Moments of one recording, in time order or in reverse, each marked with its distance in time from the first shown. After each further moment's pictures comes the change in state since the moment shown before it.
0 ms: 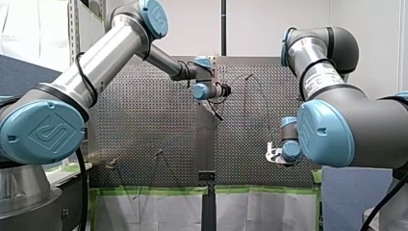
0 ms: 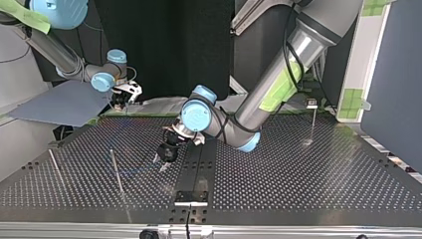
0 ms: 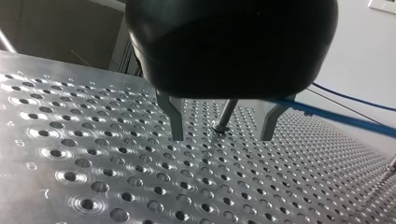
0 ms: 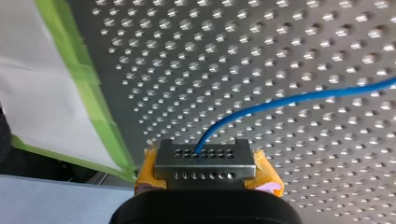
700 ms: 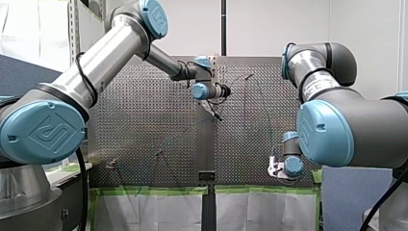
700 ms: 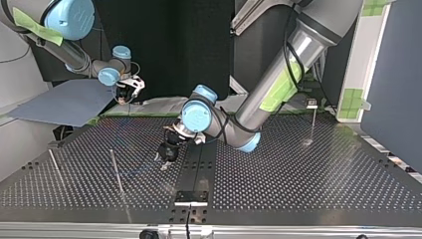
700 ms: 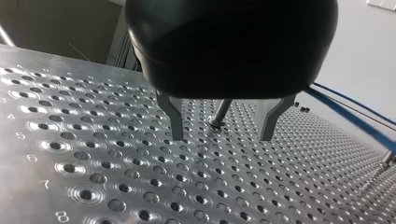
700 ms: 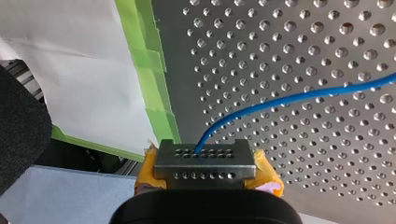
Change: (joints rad) left arm 0.002 0.000 0.000 -0.024 0.000 0.000; right arm -0.015 0.106 -0.001 -0.076 0.007 0.005
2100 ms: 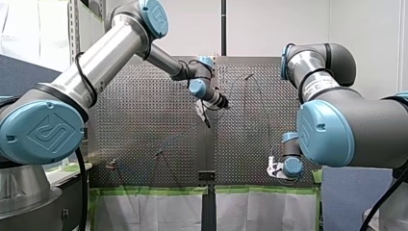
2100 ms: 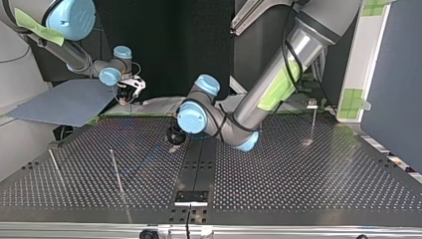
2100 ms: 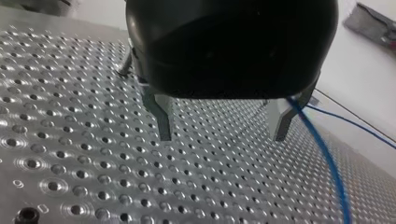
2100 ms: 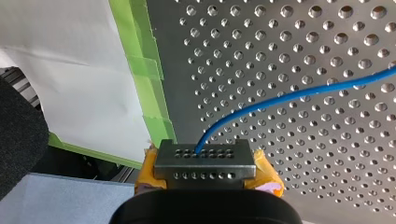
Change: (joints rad) left arm -0.011 0.001 0.000 -0.326 -0.043 0.214; right arm 0.006 0.004 -0.001 -0.014 -0.008 0.002
